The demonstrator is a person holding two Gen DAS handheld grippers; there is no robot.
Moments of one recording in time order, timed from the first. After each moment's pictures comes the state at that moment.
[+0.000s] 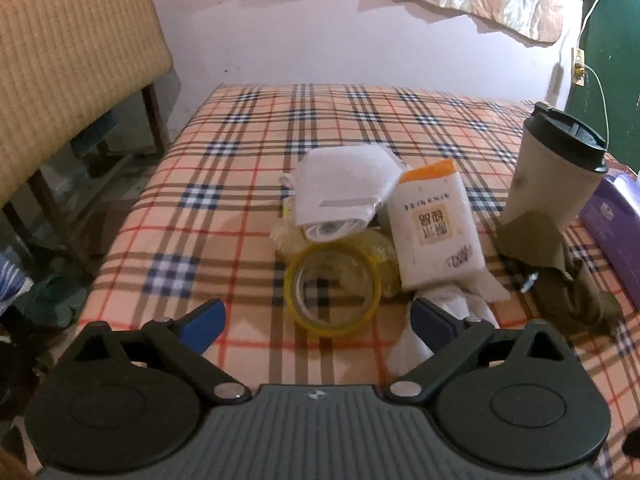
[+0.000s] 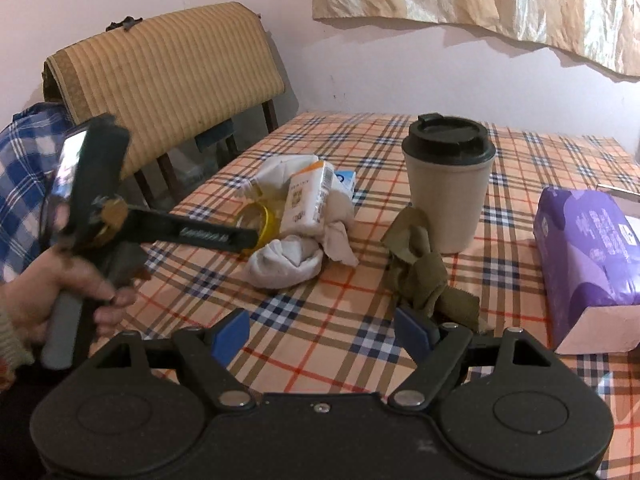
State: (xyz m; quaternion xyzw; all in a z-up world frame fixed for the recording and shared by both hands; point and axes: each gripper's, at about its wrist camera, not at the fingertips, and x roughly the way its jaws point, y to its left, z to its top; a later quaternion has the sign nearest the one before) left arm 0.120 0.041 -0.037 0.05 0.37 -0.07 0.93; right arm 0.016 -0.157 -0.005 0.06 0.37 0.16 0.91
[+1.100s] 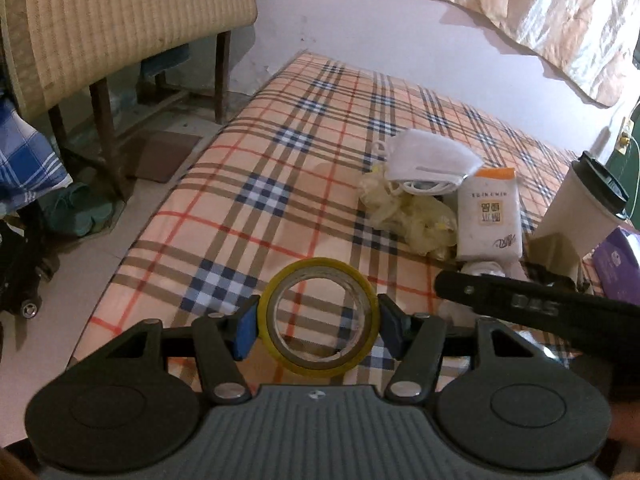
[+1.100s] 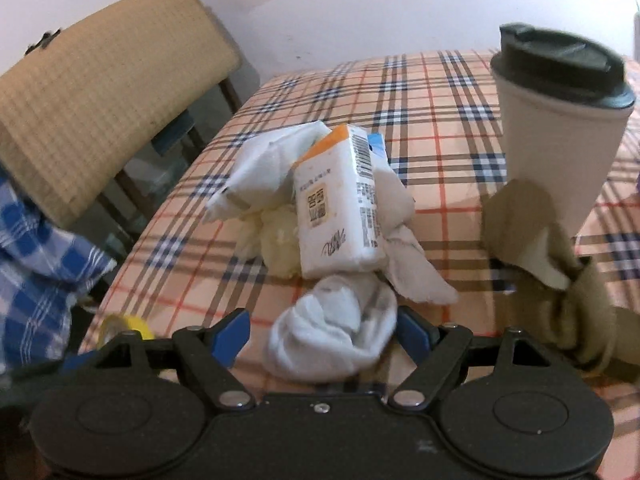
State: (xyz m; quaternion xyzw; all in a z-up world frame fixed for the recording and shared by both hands) left arm 0.069 0.093 -0.024 -0.07 0.40 0.00 0.91; right arm 0.139 -0.084 -0.062 0.16 0.44 0.10 0.88
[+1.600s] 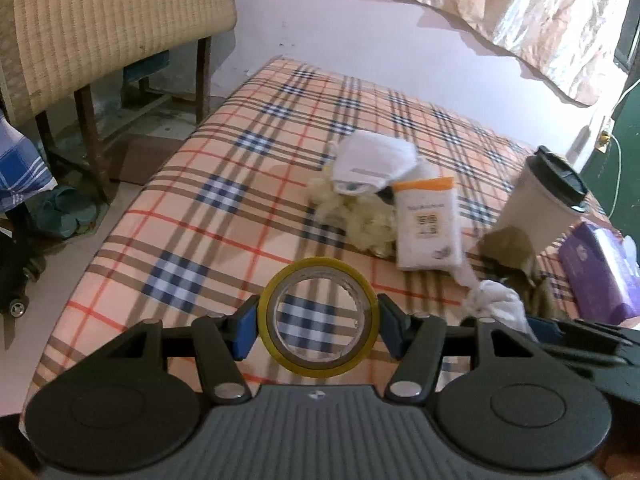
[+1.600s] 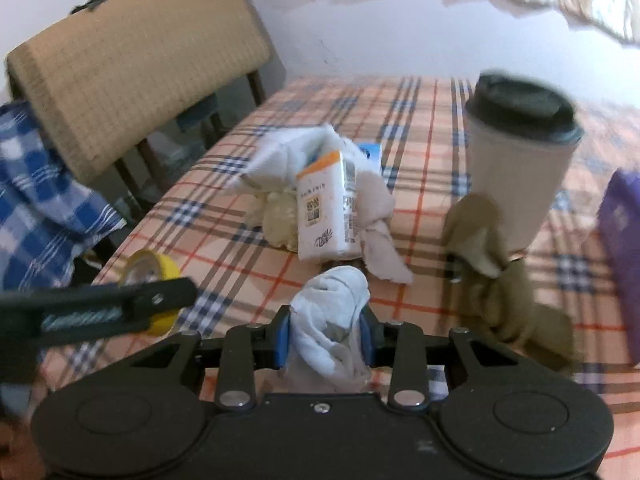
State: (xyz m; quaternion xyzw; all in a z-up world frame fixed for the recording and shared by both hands) left arm 0.051 0.063 -0.011 -0.08 0.39 -0.02 0.91; right arm 0.069 -0.111 -0.019 0.07 0.41 0.14 0.90
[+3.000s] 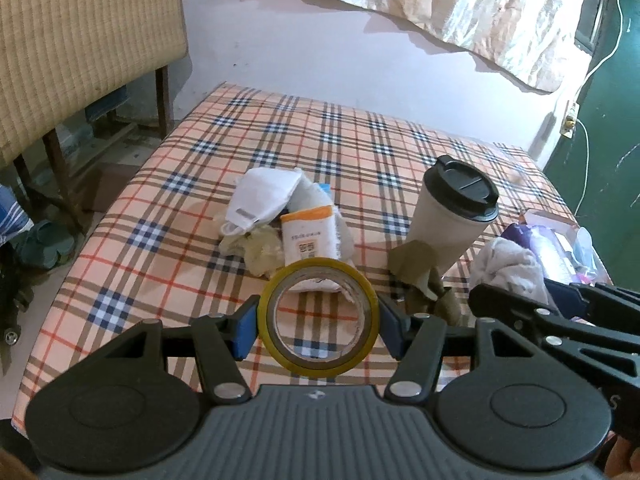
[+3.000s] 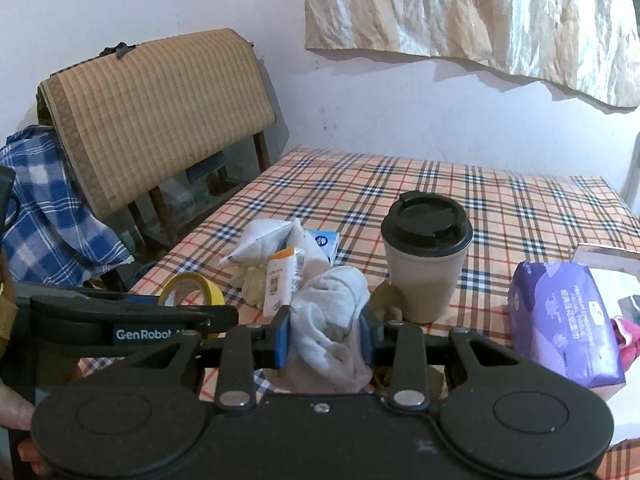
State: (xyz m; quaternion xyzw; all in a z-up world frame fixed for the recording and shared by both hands) left arm 0.045 -0.014 0.034 -0.05 0.38 -0.05 0.92; right arm 0.041 -0.175 0.049 0.06 0.34 0.14 0.93
